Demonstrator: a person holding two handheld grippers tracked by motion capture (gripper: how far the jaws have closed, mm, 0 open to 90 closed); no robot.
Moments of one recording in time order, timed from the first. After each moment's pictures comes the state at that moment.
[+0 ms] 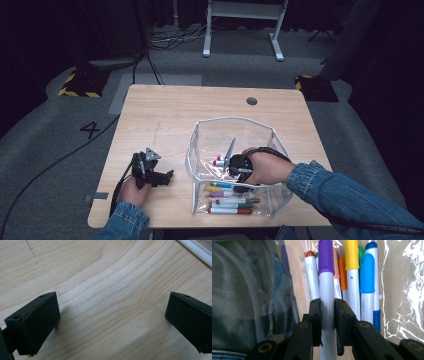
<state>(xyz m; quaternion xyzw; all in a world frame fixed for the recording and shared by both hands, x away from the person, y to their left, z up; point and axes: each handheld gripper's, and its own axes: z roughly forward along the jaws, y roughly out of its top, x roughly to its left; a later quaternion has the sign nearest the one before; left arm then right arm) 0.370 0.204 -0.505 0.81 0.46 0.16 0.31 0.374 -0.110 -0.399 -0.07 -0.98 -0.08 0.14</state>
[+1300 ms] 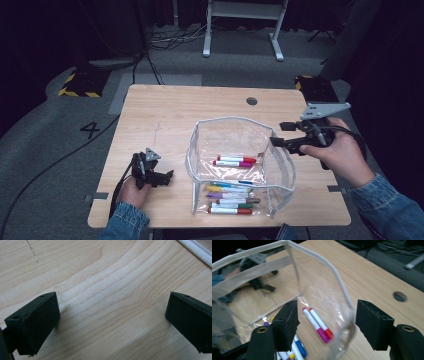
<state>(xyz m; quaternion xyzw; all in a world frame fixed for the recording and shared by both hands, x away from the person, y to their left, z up) 0.369 0.204 -0.505 0.81 0.46 0.16 0.31 0.375 -0.256 -0.279 -0.29 -0.85 -0.42 -0.14</state>
